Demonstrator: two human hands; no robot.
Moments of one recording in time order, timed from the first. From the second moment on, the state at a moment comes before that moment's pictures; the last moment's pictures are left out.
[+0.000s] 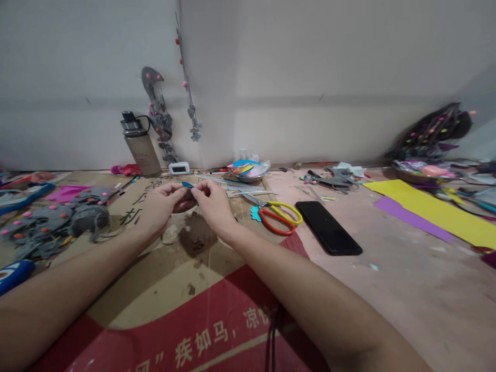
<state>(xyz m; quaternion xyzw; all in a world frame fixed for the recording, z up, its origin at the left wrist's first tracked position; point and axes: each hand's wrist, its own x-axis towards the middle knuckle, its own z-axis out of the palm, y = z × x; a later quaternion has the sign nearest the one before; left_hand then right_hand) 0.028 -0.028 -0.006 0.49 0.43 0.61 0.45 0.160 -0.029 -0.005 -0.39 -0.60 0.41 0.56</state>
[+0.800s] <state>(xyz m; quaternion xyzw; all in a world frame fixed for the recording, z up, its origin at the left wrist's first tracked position) 0.033 -0.034 -0.008 0.48 0.42 0.58 0.50 0.165 -0.023 -0.009 -0.44 -0.60 0.38 0.55</state>
